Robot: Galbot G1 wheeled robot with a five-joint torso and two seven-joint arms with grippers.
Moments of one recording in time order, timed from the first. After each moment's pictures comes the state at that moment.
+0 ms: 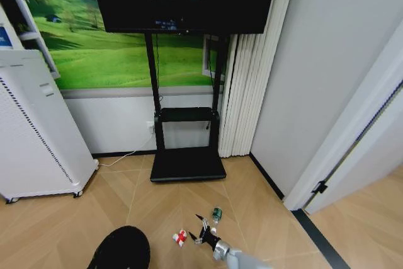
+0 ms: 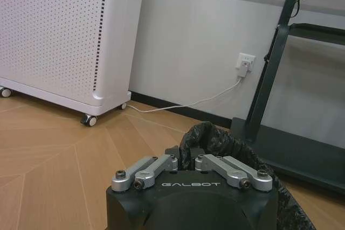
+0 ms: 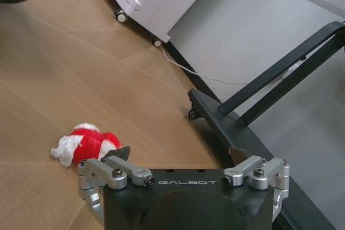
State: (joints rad) left arm 2.02 -1.20 -0.56 -1.79 -0.65 -0.61 -0.21; right arm -0.73 1.37 -0.66 0.44 -0.37 0.72 0.49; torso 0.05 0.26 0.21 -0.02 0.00
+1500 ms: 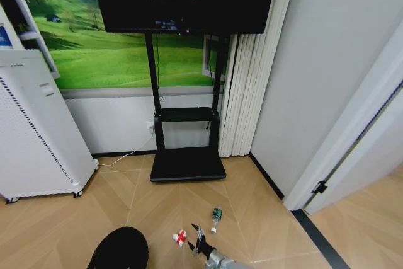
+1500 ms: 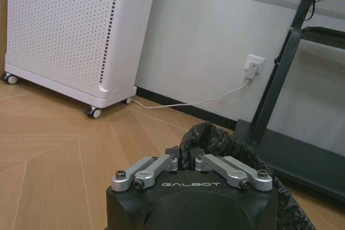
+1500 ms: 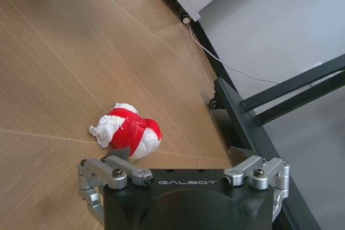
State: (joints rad) left arm 1.98 -1.19 -0.55 -1.74 -0.75 -0.63 -0.16; right arm -0.70 1.51 -0.91 0.27 -0.34 0.51 0.65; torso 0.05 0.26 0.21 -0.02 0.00
